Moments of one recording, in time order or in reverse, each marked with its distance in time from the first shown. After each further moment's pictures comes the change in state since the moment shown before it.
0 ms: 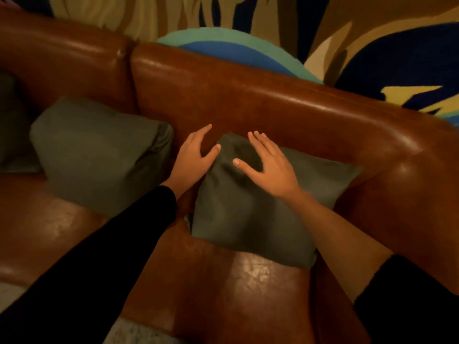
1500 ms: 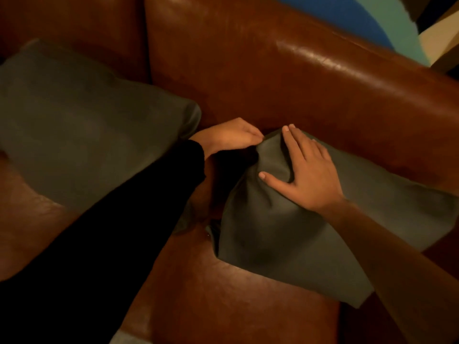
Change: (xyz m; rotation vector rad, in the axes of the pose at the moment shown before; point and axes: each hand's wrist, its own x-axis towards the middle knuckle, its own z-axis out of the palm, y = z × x) left_hand 0.123 -0.081 0.008 -0.151 -0.650 -0.241; right_hand 0.080 0.004 0.079 -0.442 -0.012 -0.085
